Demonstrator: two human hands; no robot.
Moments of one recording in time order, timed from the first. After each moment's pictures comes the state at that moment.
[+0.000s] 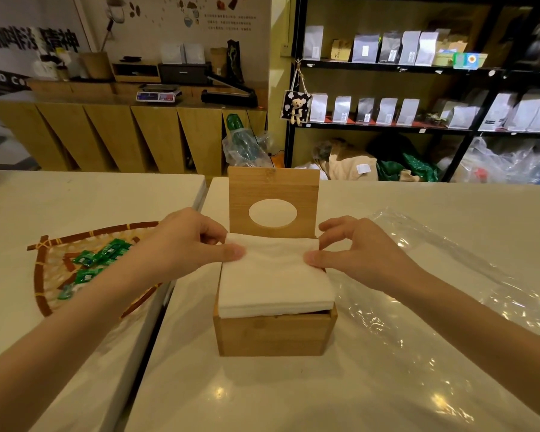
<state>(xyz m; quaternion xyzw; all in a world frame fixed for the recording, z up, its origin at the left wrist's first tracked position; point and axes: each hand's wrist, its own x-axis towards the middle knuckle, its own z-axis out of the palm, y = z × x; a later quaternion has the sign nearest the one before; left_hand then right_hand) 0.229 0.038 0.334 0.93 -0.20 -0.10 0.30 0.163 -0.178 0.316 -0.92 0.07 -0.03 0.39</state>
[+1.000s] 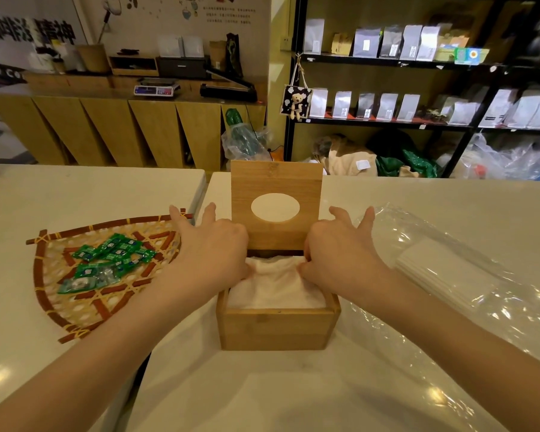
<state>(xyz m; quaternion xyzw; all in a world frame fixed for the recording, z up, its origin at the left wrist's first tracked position) 0.222 0.001 0.318 0.98 -0.17 -0.05 -0.06 0.173 -0.137 0.318 -1.00 0.08 0.01 0.00</state>
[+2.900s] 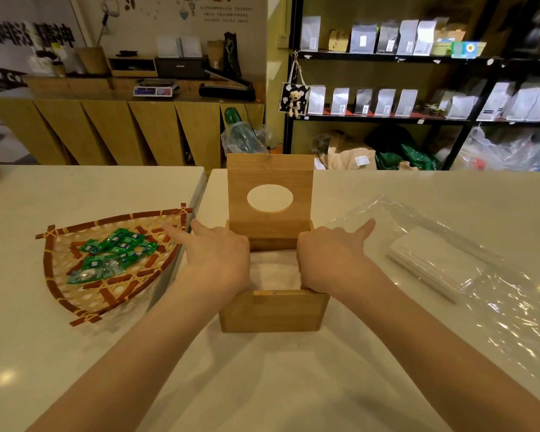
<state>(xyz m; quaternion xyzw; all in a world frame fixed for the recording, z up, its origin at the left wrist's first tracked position) 0.194 -0.012 0.317 0.97 -0.11 -0.12 -0.17 0.165 -0.127 0.311 -0.99 0.09 0.08 -0.08</state>
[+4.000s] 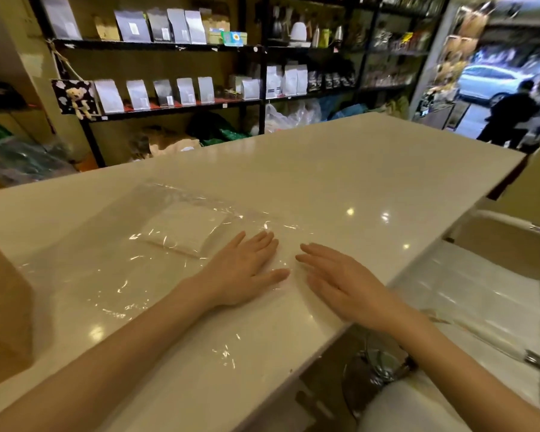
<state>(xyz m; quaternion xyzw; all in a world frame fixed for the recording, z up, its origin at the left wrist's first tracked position) 0.074 -0.280 0.228 0.73 -0.67 -0.08 0.06 -0.110 -0.376 0.231 -0.96 0.20 -0.09 0.19</state>
